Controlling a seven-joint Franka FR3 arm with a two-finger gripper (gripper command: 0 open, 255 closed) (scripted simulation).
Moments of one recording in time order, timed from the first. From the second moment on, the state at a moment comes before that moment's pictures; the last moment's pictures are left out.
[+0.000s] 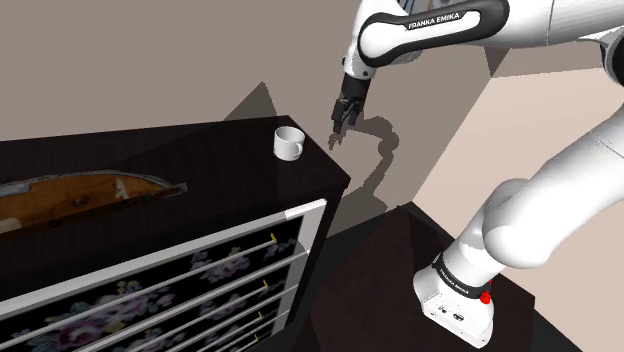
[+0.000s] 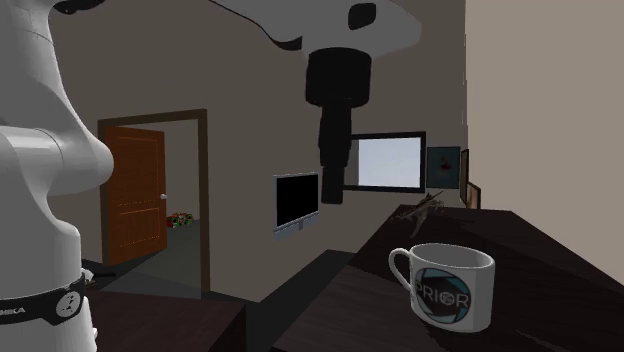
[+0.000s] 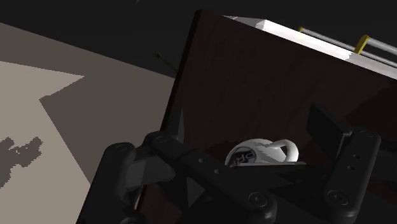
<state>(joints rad) 0.06 -0.18 -0.12 -2.21 -0.02 1.98 -0.14</state>
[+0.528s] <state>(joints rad) 0.06 0.13 -0.12 -1.96 0.05 2.07 -0.18</state>
